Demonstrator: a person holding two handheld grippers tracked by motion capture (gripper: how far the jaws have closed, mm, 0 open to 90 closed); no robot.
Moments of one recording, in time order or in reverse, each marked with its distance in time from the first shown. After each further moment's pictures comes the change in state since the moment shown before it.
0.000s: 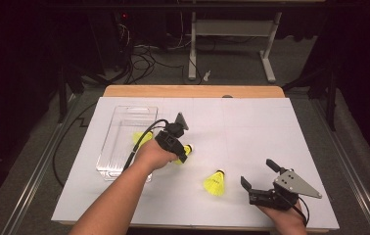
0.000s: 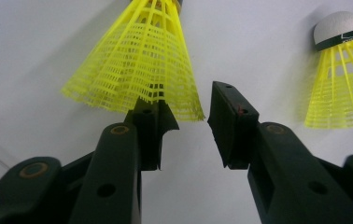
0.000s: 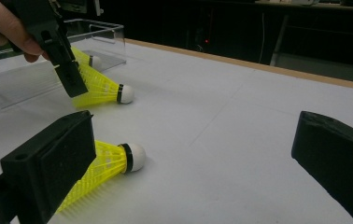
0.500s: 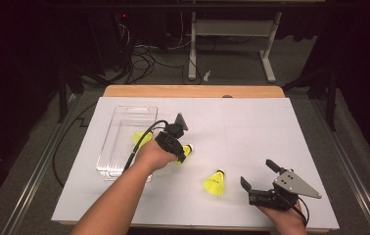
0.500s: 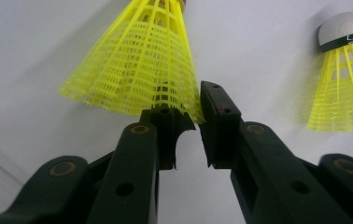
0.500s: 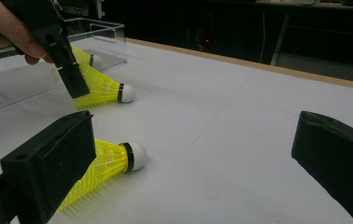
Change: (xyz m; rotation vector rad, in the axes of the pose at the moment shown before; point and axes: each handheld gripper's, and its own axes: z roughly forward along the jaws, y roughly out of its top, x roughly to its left) left arm 0.002 0.000 0.003 0.003 -0.011 -0.013; right arm 0.001 0.000 0.000 0.002 0.002 -0.004
